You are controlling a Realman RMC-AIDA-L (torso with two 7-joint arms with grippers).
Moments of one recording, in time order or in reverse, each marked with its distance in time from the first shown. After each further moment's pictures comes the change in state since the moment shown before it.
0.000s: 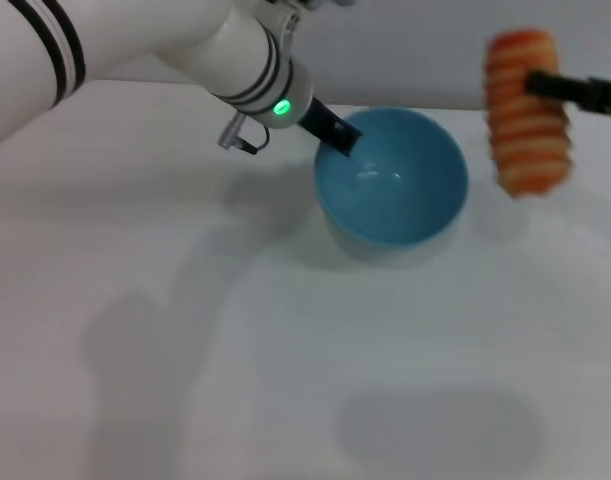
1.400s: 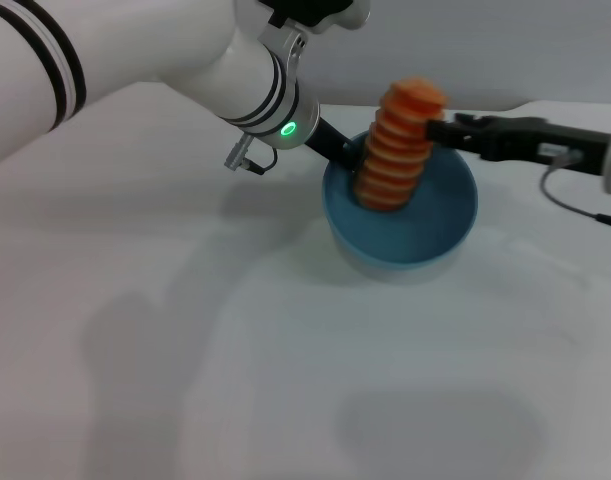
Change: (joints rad) left arm 0.024 0.000 0.084 0.000 -0.091 -0.024 -0.001; right arm 0.053 0.001 -0.291 0.222 0.215 0.184 -0.237
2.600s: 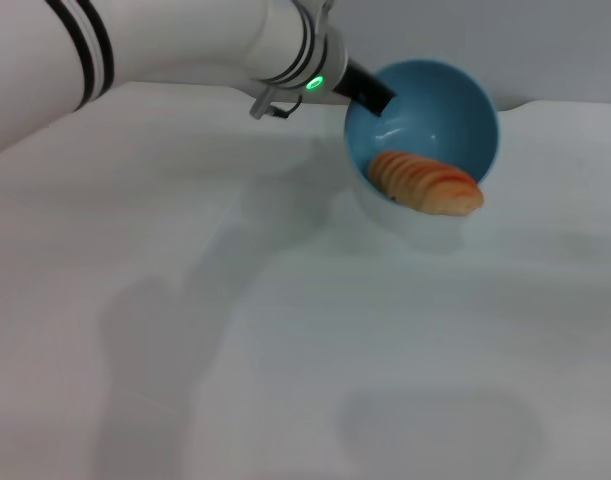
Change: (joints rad) left arm -0.074 0.003 0.064 -0.050 0.009 -0.221 0.052; right arm -0.298 0.002 0.515 0.013 0.078 -0.027 -0.384
